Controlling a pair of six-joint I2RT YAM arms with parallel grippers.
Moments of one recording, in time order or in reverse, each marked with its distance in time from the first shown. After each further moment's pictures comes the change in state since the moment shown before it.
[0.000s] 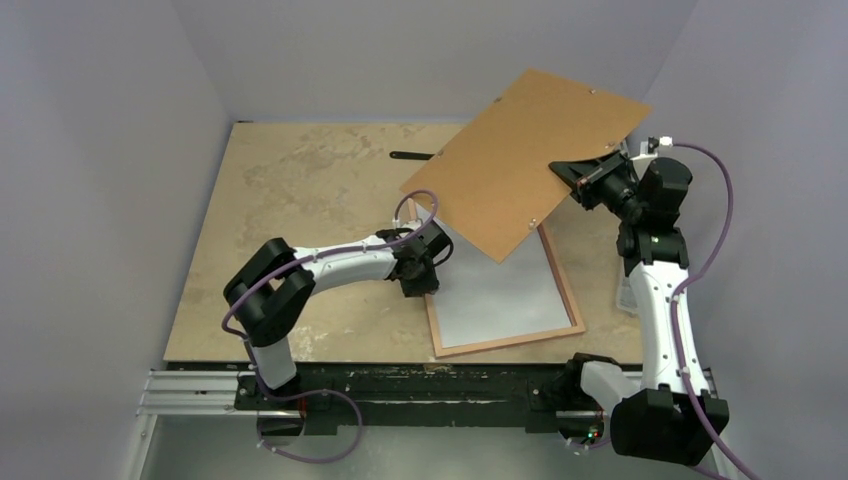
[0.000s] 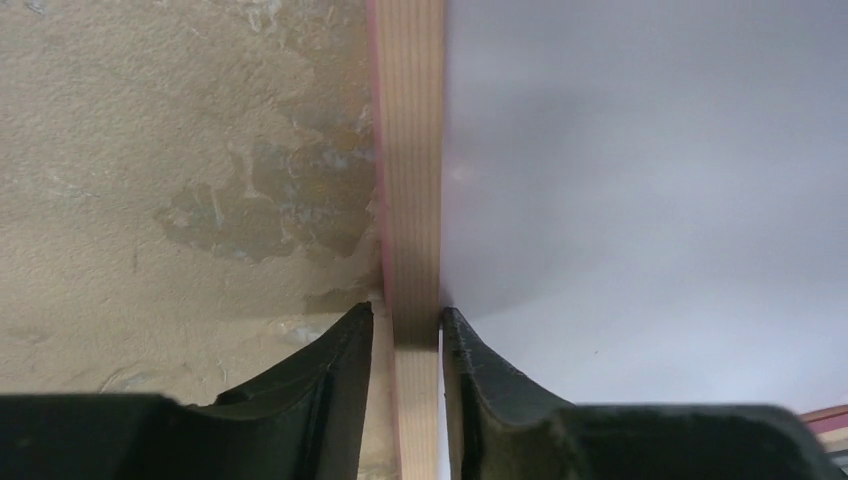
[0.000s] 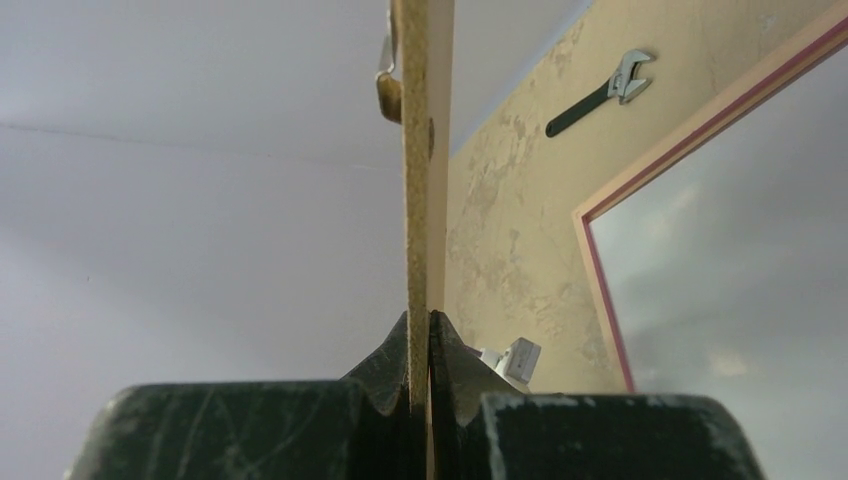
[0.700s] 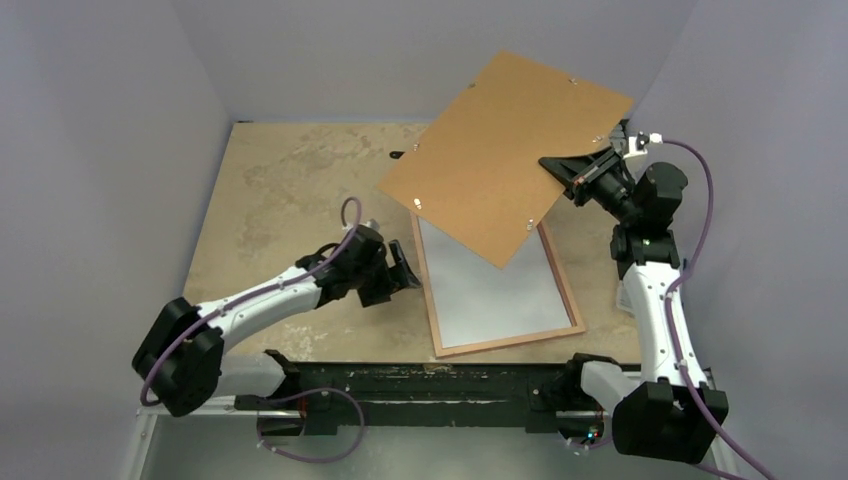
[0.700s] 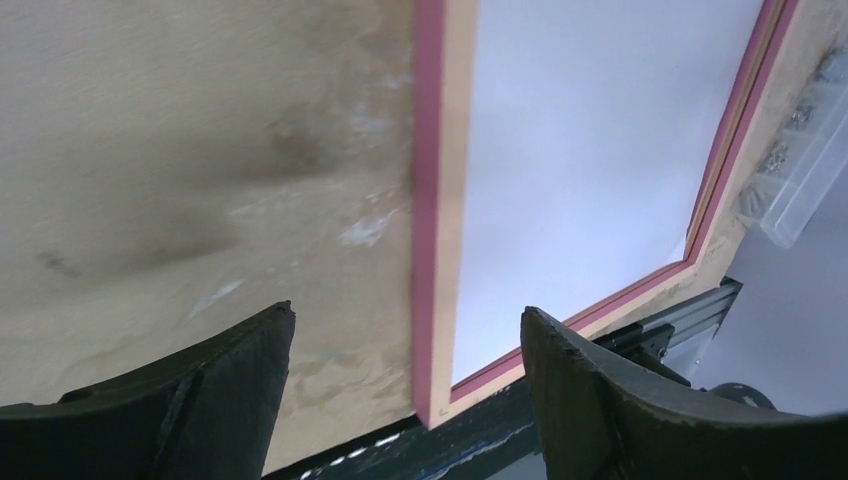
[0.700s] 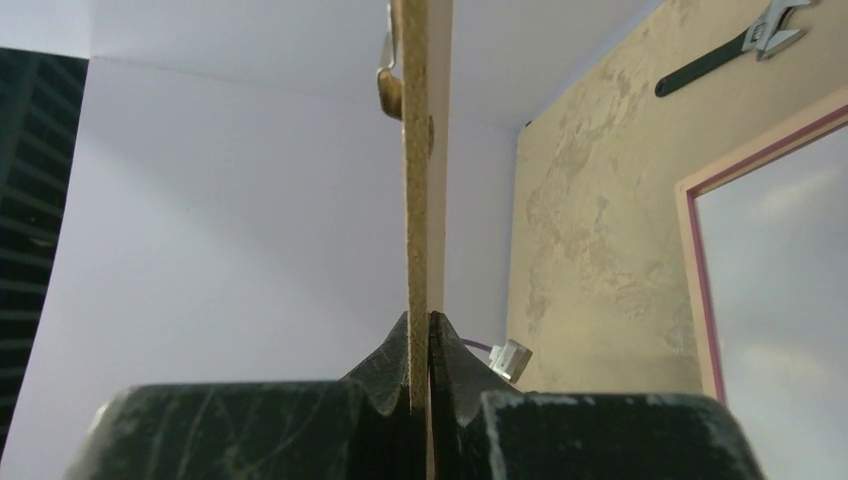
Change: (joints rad) left arm 0.224 -0.551 -0.461 0.230 0.264 0.035; right arm 0.017 0.008 -0.079 0.270 -0.155 0.168
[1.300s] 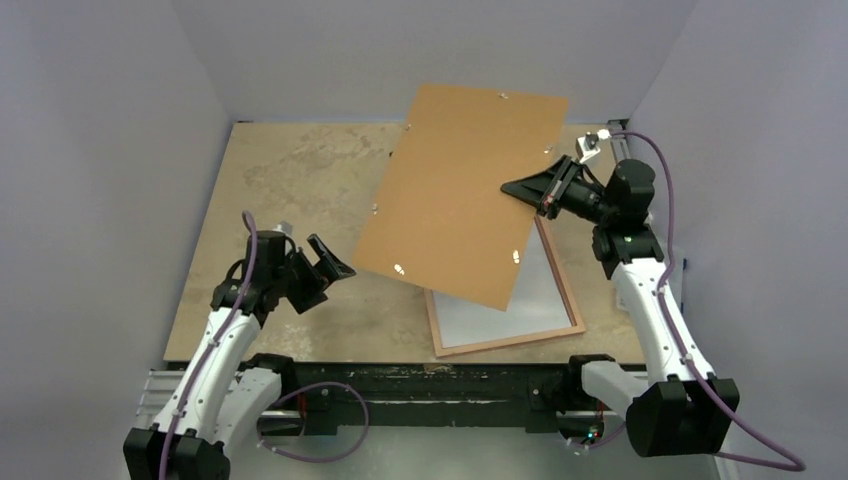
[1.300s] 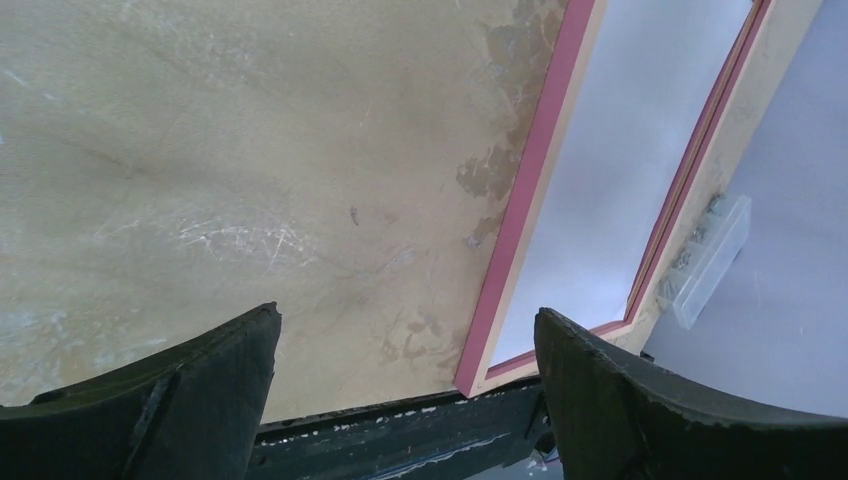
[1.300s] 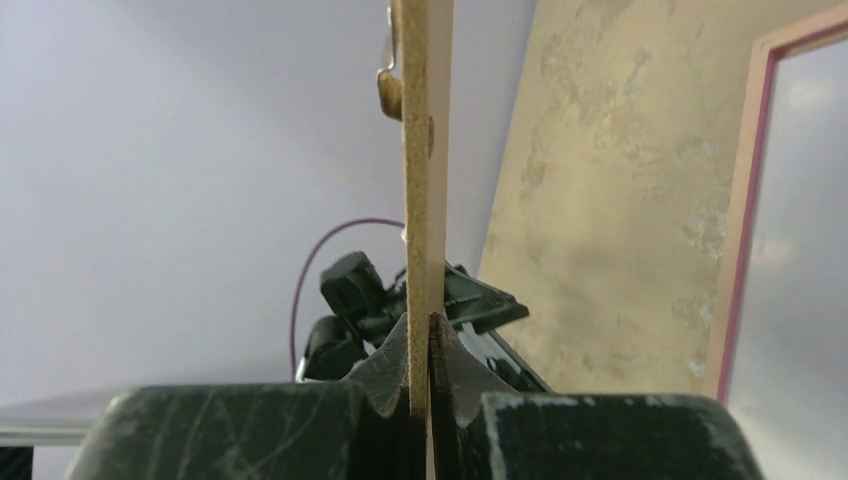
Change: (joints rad) left arm 0.549 -0.455 -0.031 -0.397 0.187 0.209; right arm 0.199 0.027 0.003 -0.087 -0.146 -0.169
